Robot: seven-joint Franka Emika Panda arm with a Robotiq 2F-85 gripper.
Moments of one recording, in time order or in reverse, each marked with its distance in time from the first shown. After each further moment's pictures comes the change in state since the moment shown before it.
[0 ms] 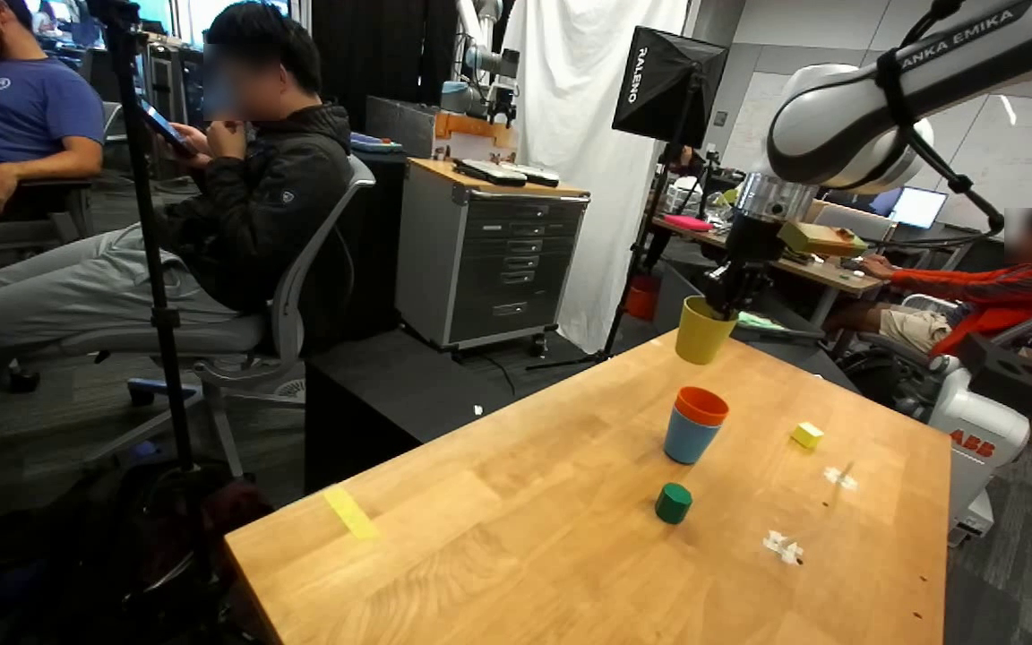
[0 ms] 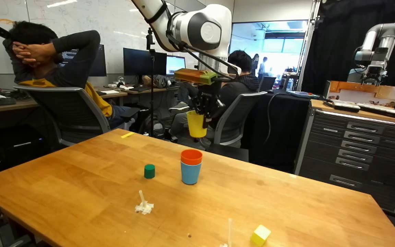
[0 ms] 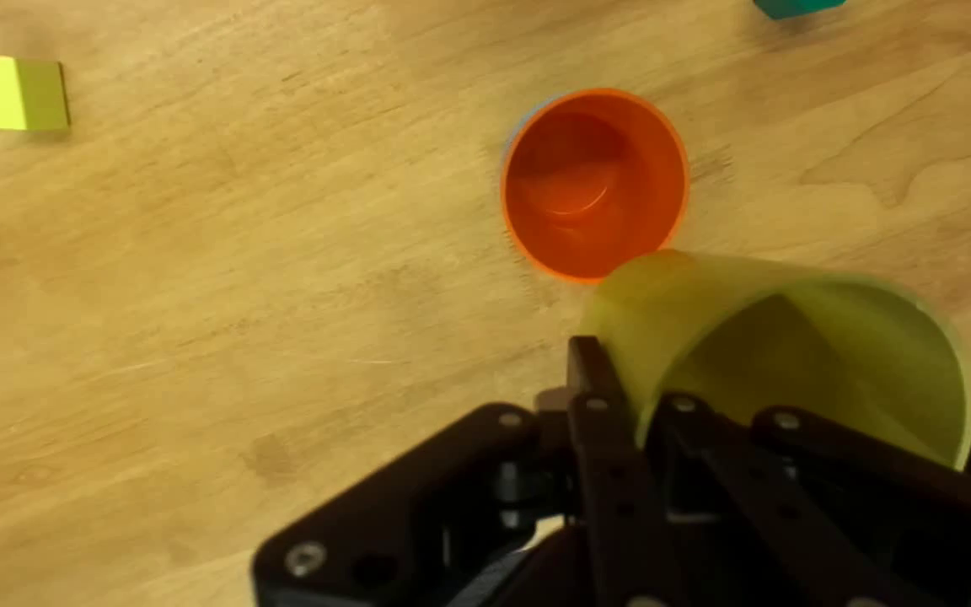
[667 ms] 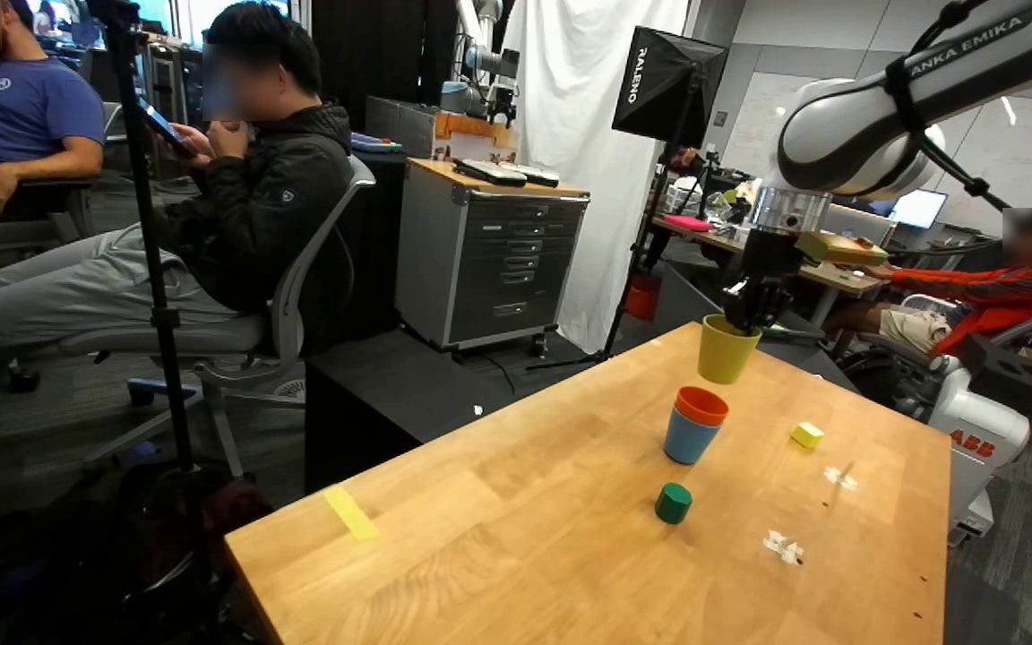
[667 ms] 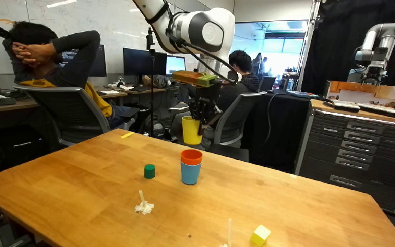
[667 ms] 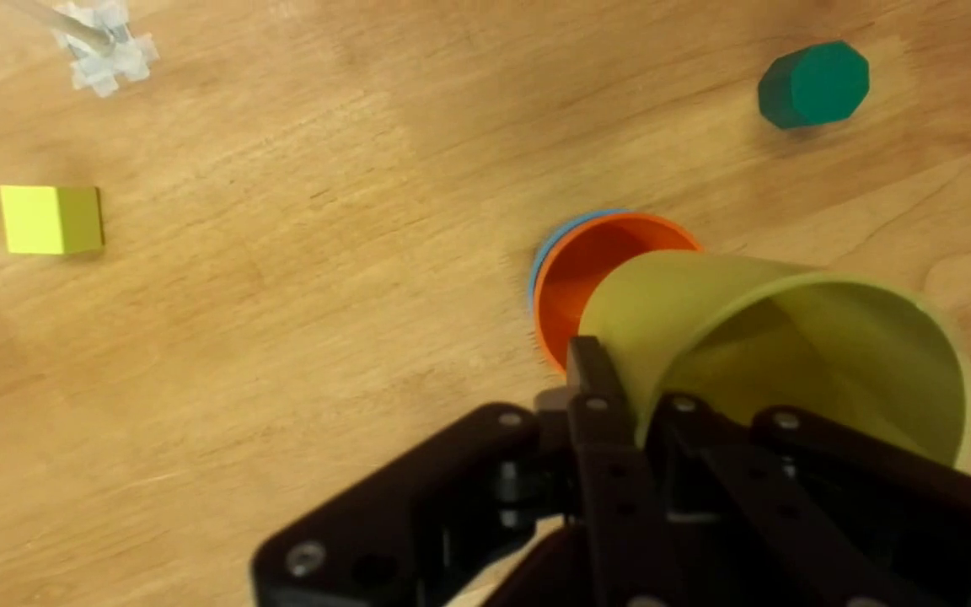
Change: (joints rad) arm -0.021 -0.013 -0.004 -0.036 0.002 -0.081 0.000
